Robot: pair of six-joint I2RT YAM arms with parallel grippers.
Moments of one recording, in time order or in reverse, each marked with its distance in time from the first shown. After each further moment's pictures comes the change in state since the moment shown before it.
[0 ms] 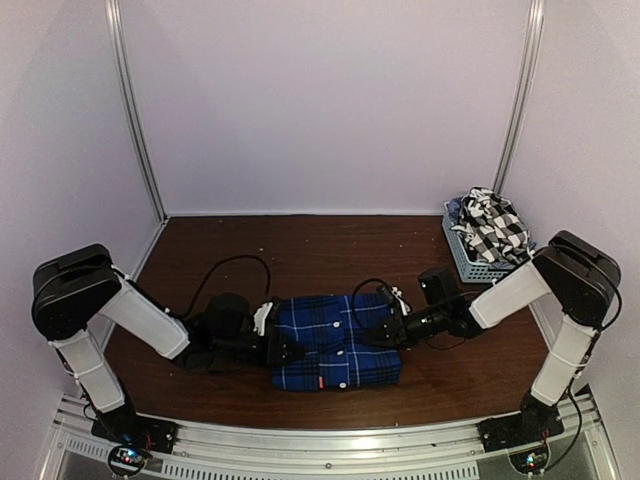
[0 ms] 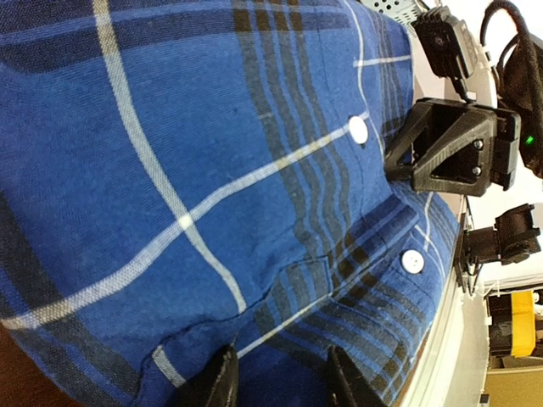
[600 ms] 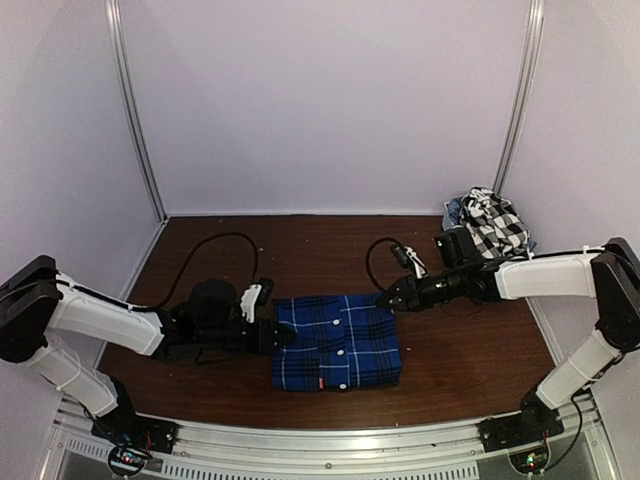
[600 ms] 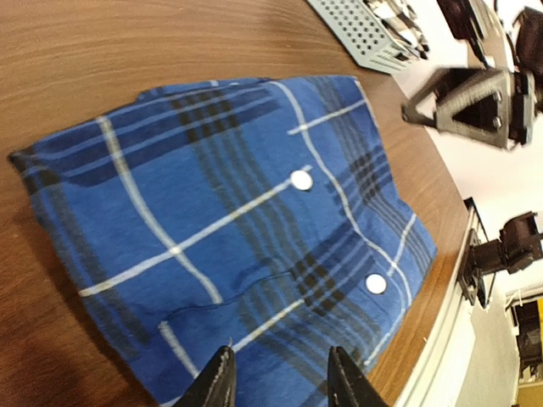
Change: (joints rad) left arm -0.024 -0.274 0.007 -0.235 -0.146 0.101; right arm -0.089 -0.244 0.163 -0.417 0.084 -0.196
